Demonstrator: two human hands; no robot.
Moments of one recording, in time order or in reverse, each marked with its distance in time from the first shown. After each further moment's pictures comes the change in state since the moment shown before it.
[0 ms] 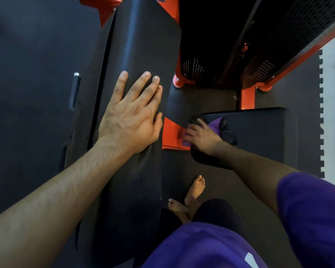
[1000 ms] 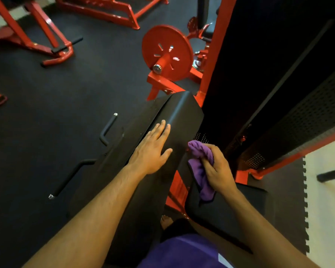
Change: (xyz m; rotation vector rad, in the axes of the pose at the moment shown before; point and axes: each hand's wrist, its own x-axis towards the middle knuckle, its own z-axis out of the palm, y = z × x) left_hand -0.020 -0.019 -0.004 -0.691 0.023 -0.410; right_hand -0.055 -0.024 -0.243 1.018 0.713 0.226
